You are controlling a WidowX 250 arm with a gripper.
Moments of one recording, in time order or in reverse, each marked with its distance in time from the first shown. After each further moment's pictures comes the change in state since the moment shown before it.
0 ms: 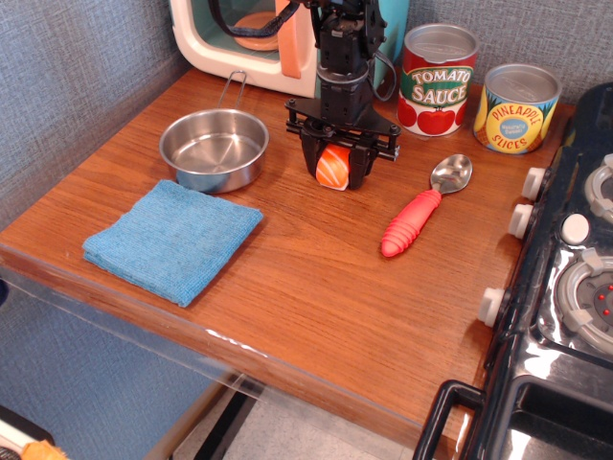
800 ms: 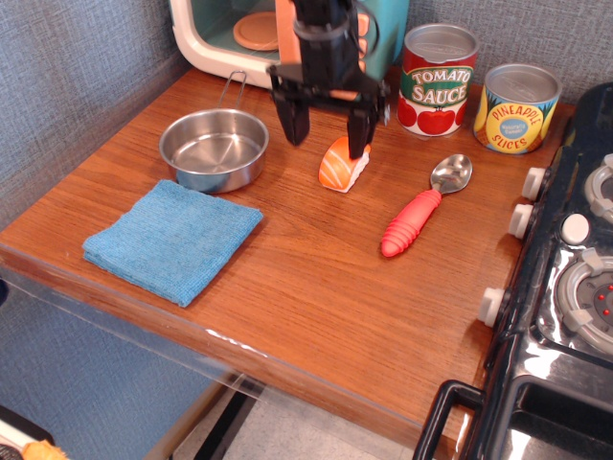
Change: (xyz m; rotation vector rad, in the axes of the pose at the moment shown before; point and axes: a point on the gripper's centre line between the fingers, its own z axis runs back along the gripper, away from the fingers) arm -0.003 0.003 0.032 -0.017 -0.040 -0.002
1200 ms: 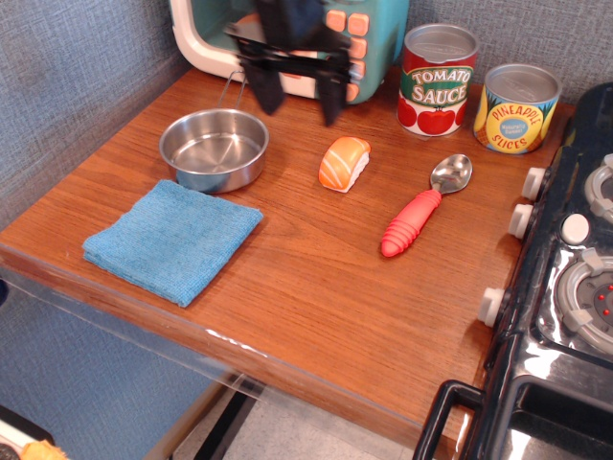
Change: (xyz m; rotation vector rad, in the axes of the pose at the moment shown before) arm -0.010 0.007 0.049 -0.077 -0.072 -0.050
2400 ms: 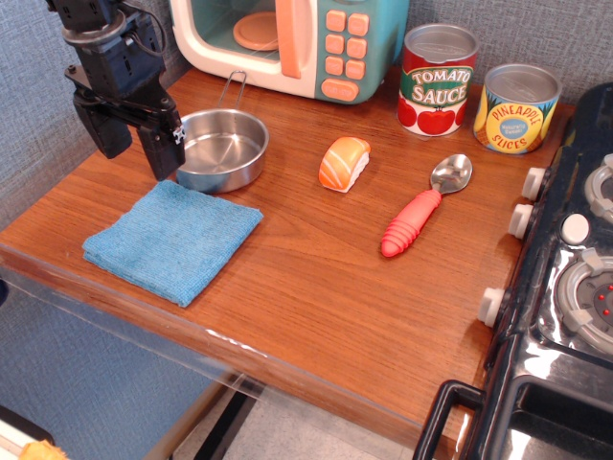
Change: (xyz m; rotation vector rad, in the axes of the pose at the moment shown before) arm -0.102 0.105 0.019 0.082 0.079 -0.069
